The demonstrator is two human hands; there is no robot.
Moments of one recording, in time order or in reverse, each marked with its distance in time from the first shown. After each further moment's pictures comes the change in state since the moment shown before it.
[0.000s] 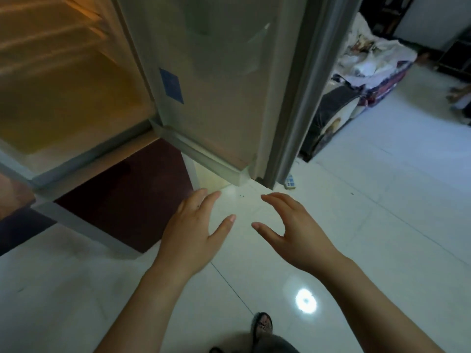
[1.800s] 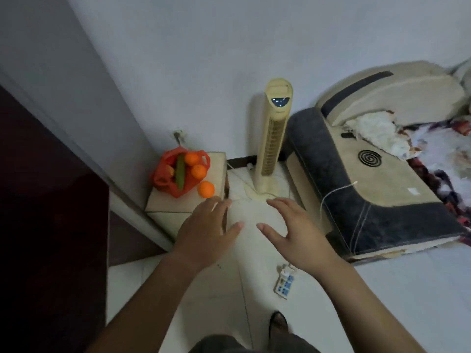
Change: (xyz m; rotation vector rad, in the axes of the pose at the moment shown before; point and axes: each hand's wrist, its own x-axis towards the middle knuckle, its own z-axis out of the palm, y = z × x) left_hand 0.598 0.205 0.146 0.006 0.144 -0.456; right_hand 0.569 0.386 -0.213 0.060 -0.289 -0.432
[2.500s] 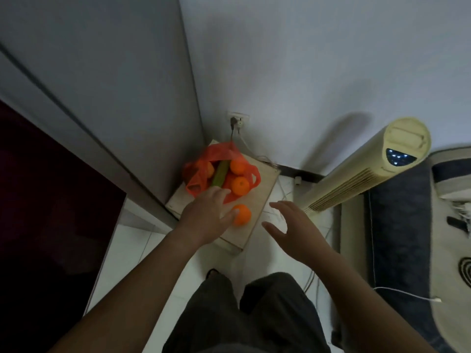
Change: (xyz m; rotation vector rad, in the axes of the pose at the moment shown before) left_hand 0.226 -0.181 -0.031 -0.093 0.000 -0.410; right_hand 0.338 0.005 0.096 -0.073 -0.395 -0.216
